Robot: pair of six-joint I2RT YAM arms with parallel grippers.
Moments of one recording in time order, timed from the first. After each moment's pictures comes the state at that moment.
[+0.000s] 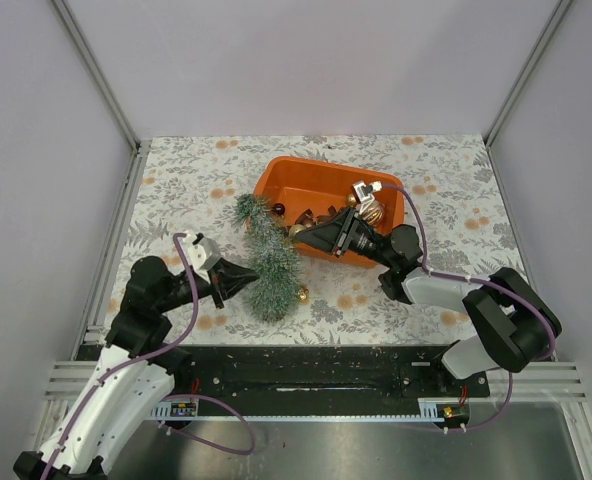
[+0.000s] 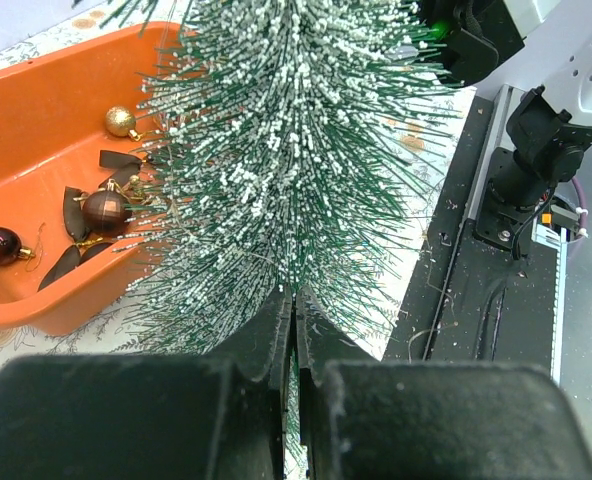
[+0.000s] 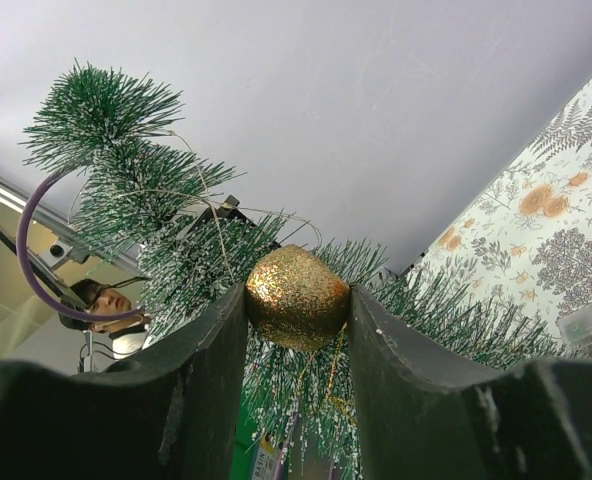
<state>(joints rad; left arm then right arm) -0.38 0.48 0.51 -0.13 0.76 -0.06 0.63 1.47 0.58 1.29 -0.58 1.25</state>
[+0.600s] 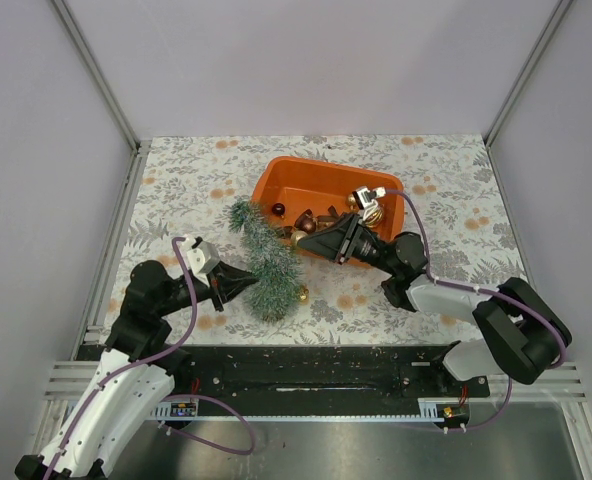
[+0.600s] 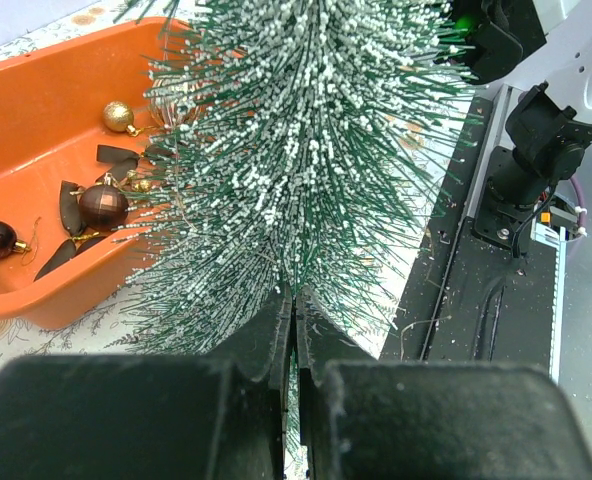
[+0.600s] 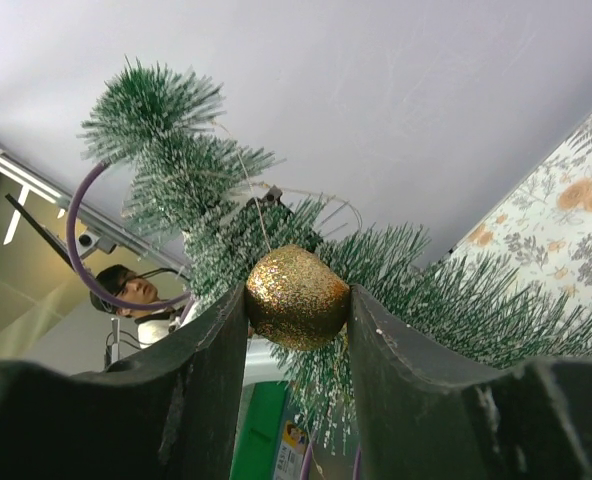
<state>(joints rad) -0.38 0.43 0.48 -0.13 0.75 -0.07 0.66 1.39 0.54 1.30 -0.56 1.28</state>
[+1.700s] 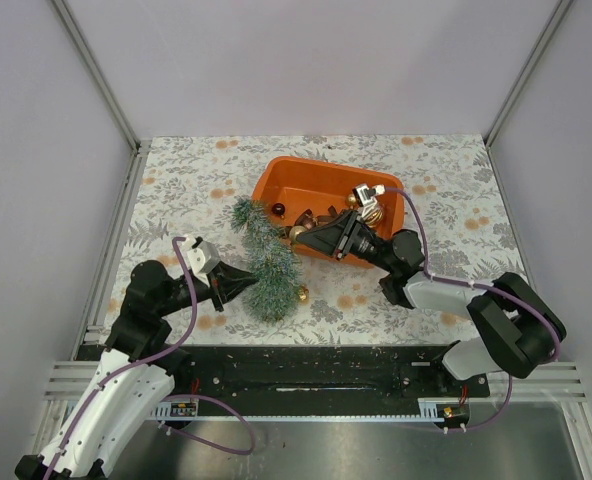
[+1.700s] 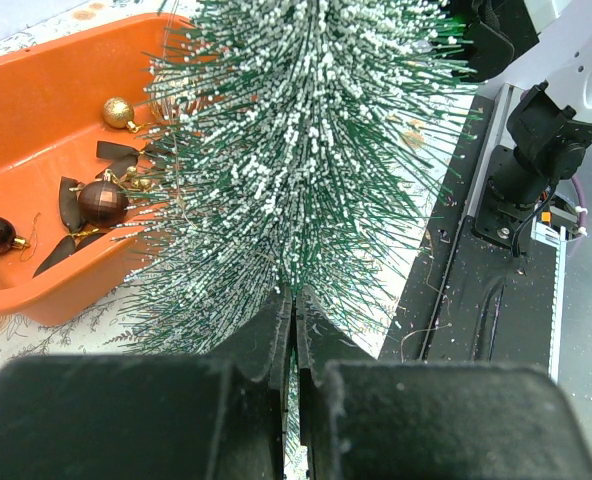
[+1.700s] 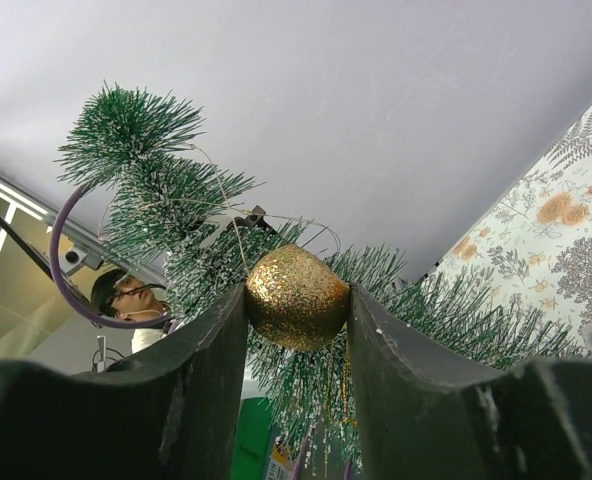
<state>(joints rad) -0.38 0.43 0.48 -0.14 0.75 -0.07 0.65 1.43 0.55 1.31 -0.54 1.27</state>
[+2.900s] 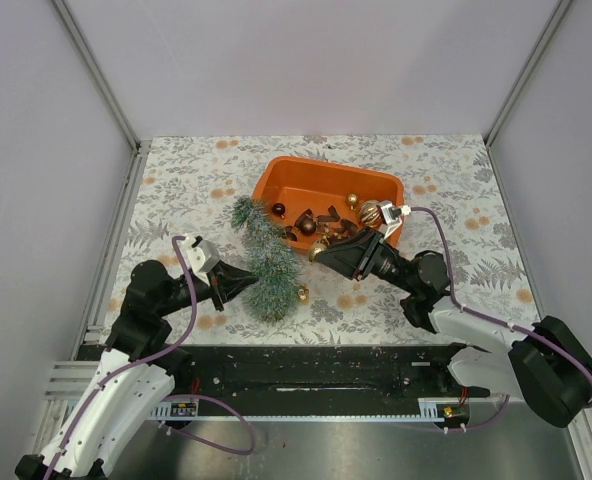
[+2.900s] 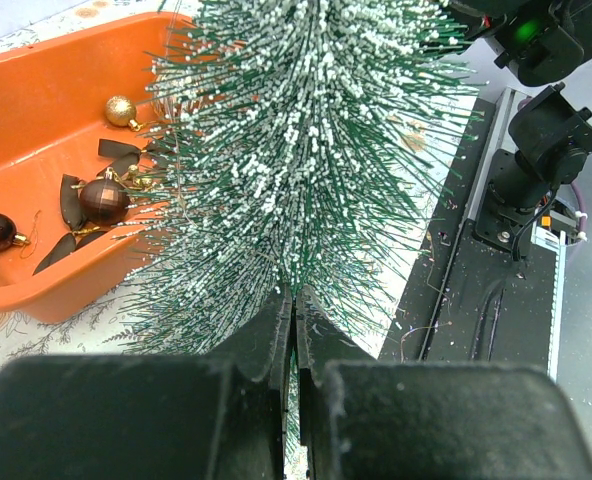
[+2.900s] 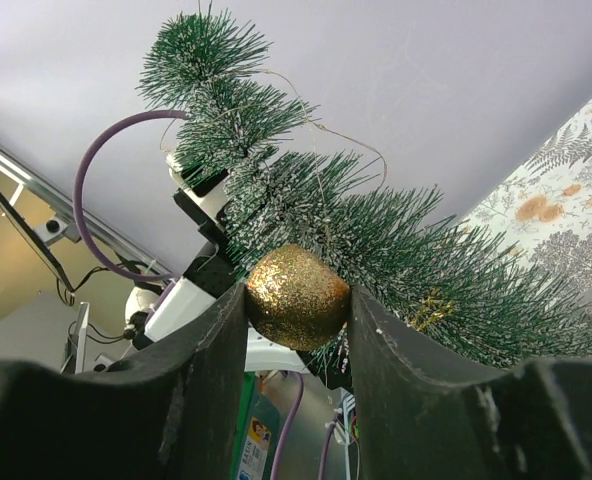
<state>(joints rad) -0.38 0.43 0.48 -0.14 0.74 -0.08 0.65 1.14 0.37 1.21 -0.51 1.16</state>
